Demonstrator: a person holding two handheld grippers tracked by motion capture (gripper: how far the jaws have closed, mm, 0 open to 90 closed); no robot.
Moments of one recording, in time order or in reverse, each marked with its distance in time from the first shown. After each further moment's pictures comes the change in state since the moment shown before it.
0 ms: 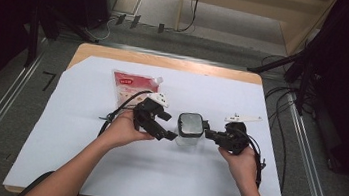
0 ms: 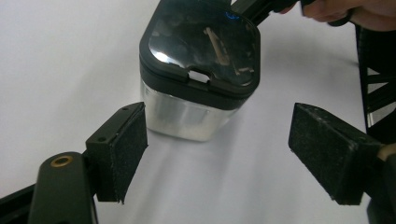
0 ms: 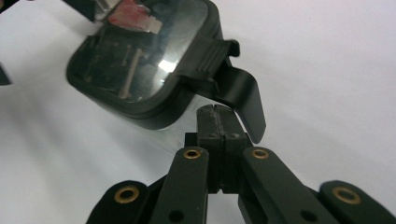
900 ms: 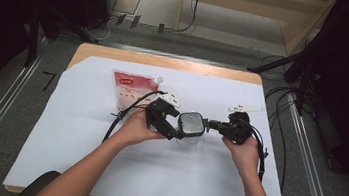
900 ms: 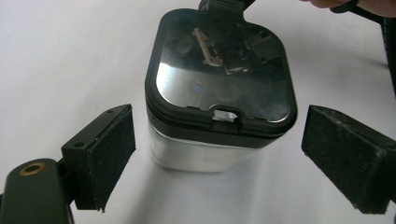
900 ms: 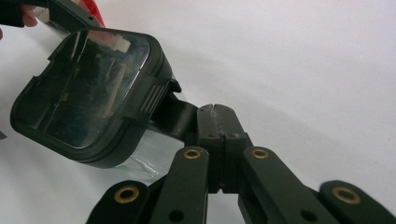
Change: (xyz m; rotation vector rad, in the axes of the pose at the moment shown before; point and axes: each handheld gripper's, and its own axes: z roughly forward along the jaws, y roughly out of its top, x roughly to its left) left arm 0.007 0.011 0.032 -0.013 0.036 0.030; right arm -0.024 0.019 0.006 -0.010 -0.051 0.005
